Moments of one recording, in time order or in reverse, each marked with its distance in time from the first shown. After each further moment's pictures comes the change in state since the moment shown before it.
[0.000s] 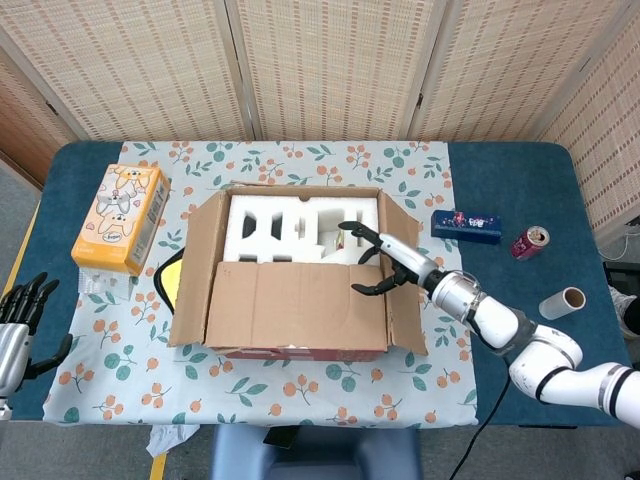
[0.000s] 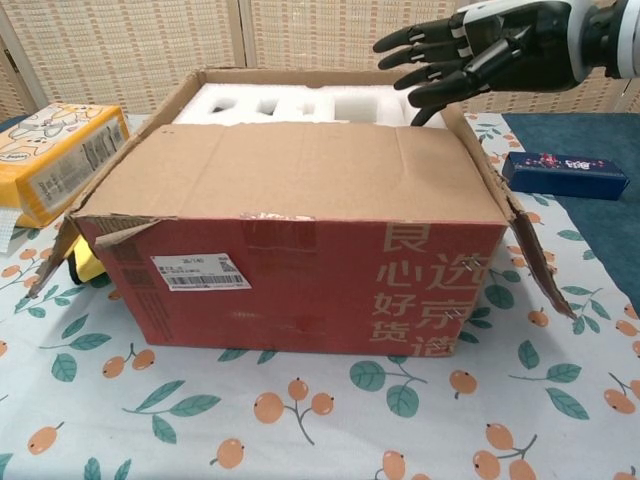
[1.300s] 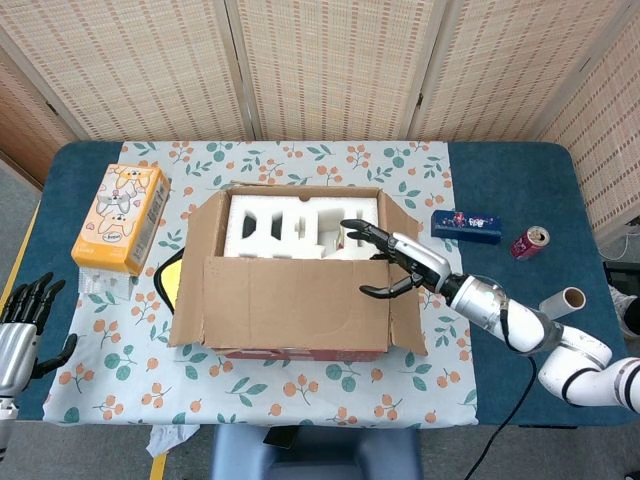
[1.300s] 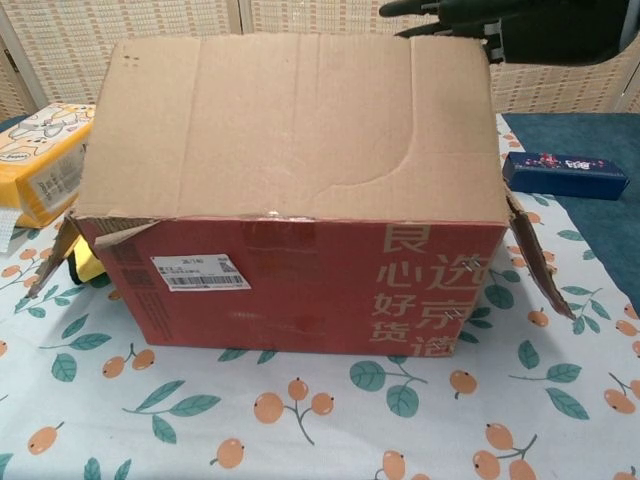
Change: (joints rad) left arm -0.002 -0.020 -0.004 -0.003 0.007 0.005 0.080; right arm 0.118 0.101 -0.320 0.050 -0.184 0.448 0.595
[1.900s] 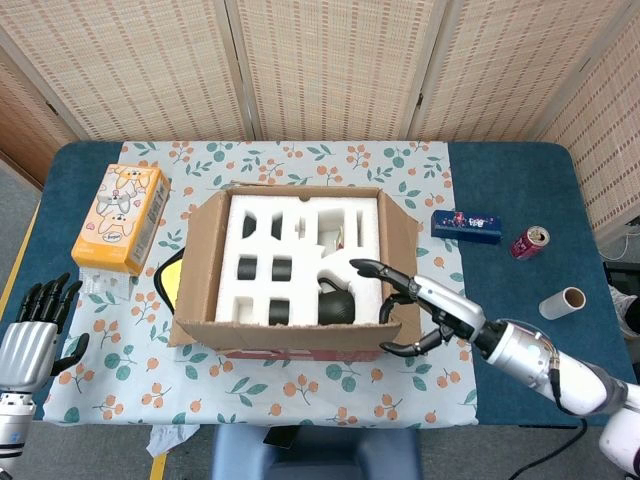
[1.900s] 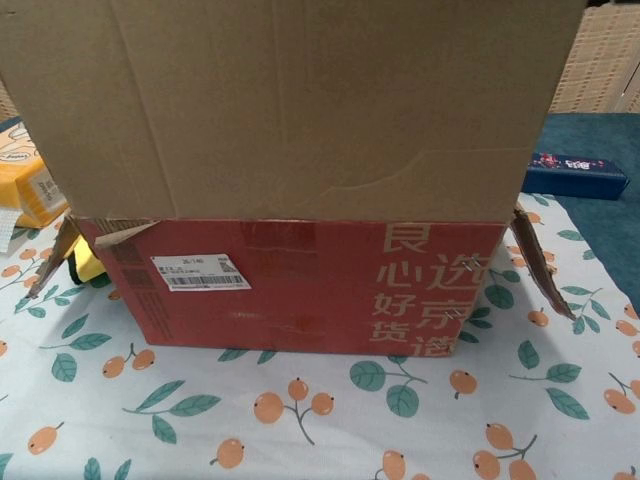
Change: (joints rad) left arm -0.019 -0.056 -0.004 0.003 -0.017 -0.028 0.173; right arm -0.108 0.296 -0.093 -0.377 -0.094 0.166 -0.164
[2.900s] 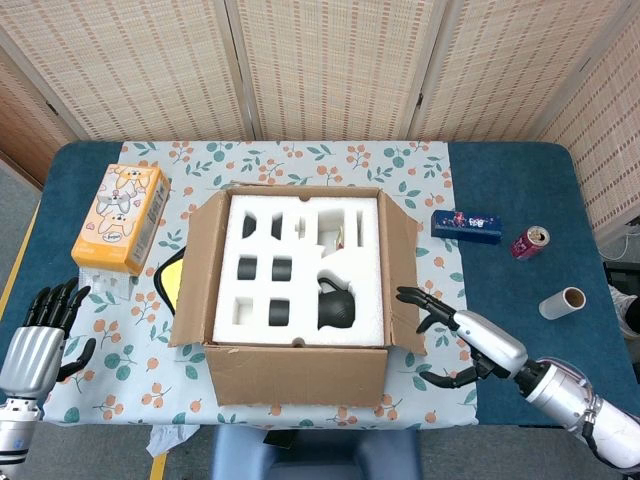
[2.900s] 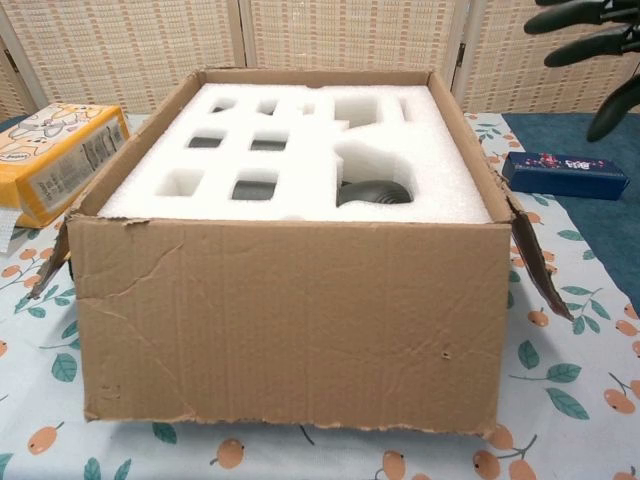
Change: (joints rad) left arm 0.007 0.006 0.022 -0.026 0.040 0.018 0.004; right arm -0.191 0.020 -0.108 -0.020 -0.018 0.079 -0.516
